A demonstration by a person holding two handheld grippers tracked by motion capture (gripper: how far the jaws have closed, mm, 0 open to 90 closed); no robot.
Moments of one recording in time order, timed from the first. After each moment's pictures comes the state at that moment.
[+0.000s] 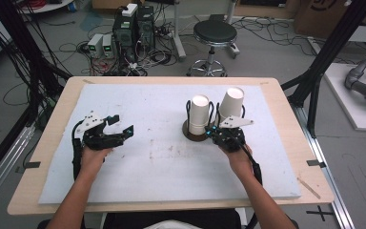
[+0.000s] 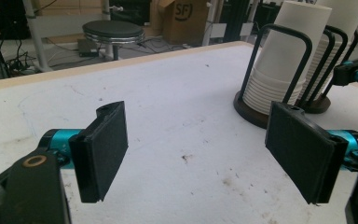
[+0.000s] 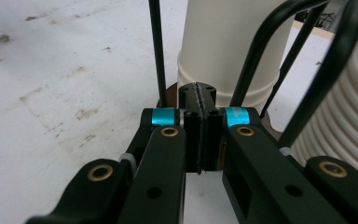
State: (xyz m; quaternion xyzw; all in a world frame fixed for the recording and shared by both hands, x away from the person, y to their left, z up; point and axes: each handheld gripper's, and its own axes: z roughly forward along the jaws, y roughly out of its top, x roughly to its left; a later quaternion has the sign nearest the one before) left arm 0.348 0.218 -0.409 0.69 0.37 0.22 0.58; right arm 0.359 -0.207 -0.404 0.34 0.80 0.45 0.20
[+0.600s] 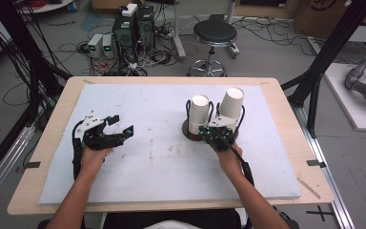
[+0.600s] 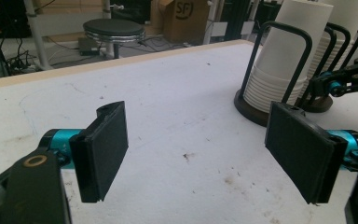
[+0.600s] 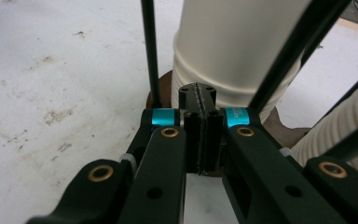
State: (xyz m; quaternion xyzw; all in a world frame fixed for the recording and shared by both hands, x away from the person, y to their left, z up) left arm 0.349 0.219 -0.410 0.69 0.37 0.22 0.58; right arm 0.366 -0.178 -0.417 0.37 0.81 0.40 0.23
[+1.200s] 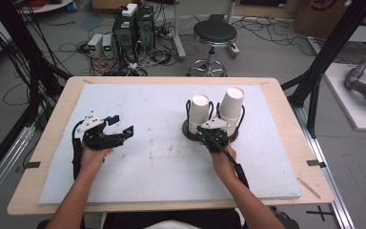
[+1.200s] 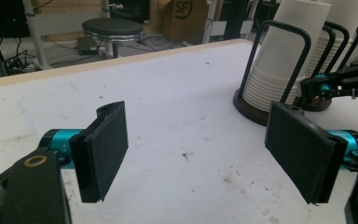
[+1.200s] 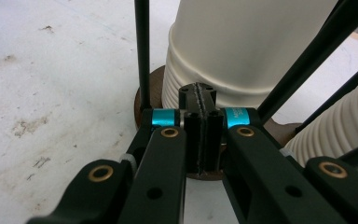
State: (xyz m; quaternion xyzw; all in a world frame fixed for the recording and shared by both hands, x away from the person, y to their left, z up) left arm 0.349 0.219 -0.410 0.70 0.37 0.22 0.58; right arm 0.363 -0.159 -0.423 0.40 0.79 0.37 0.28
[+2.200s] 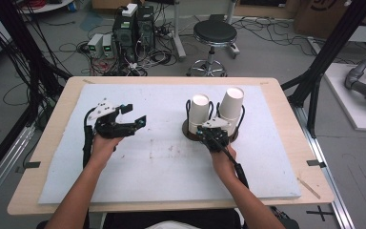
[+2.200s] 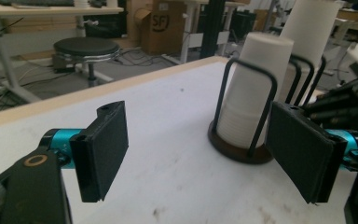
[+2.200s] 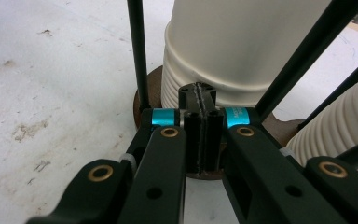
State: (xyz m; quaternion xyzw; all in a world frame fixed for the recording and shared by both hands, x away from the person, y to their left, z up) left arm 0.381 0.174 -0.369 0.70 0.32 0.19 0.61; right arm 0.365 -0.160 -0.424 0.41 0.79 0.37 0.27
